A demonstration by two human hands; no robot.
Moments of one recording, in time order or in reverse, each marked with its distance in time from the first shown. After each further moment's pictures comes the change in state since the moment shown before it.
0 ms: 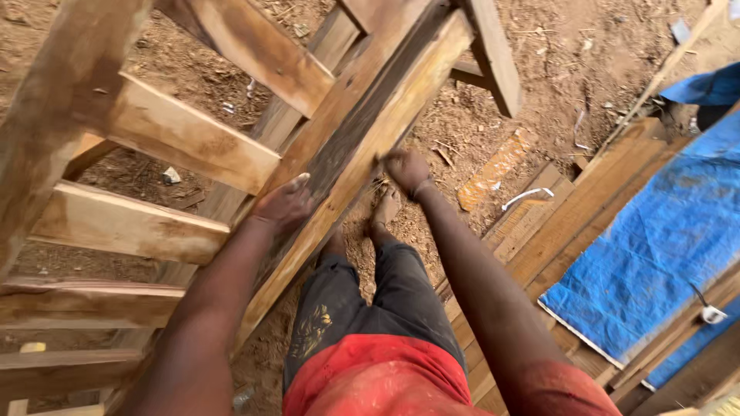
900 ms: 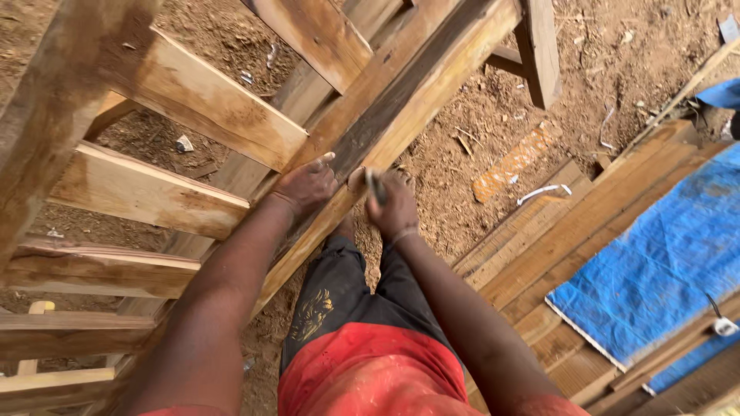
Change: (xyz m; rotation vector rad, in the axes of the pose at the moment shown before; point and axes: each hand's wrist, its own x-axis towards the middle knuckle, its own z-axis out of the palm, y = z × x) left_hand 0.000 -0.004 -0.011 -0.243 0.118 -0.086; right_hand -0.095 -0.101 0.063 0.072 0.115 -0.131
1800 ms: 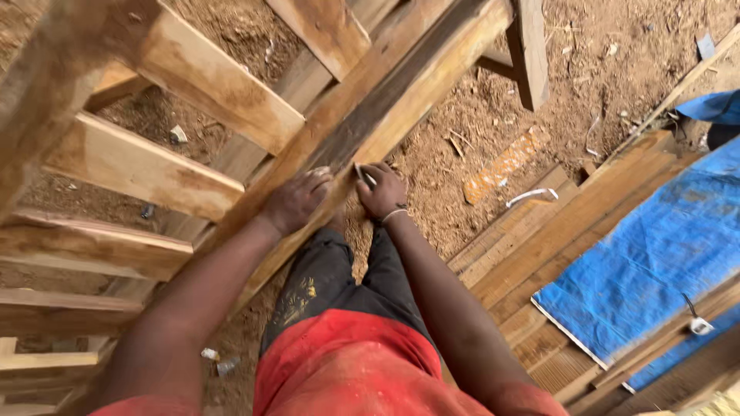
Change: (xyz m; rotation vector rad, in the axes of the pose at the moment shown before) left_hand -0.045 0.050 -0.061 -0.670 0.352 -0.364; right_hand -0.002 -0.024 -0.018 0.090 -0.122 0.205
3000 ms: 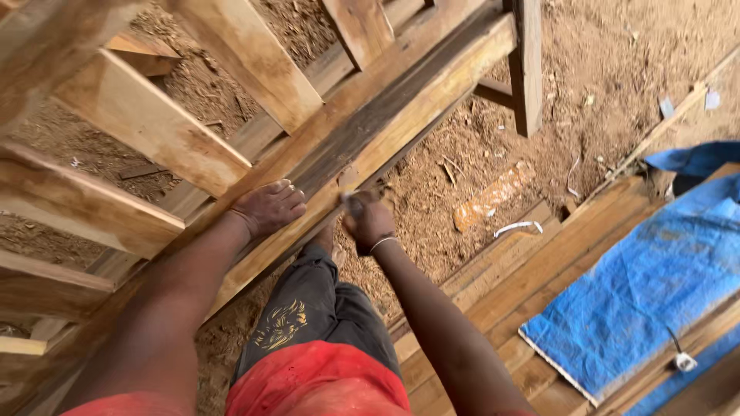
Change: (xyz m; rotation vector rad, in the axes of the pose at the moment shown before) left_hand -0.087 -0.017 -0.002 0.575 -0.204 0.279; right_hand -0.072 -0.007 0.048 -0.048 -0.070 0.015
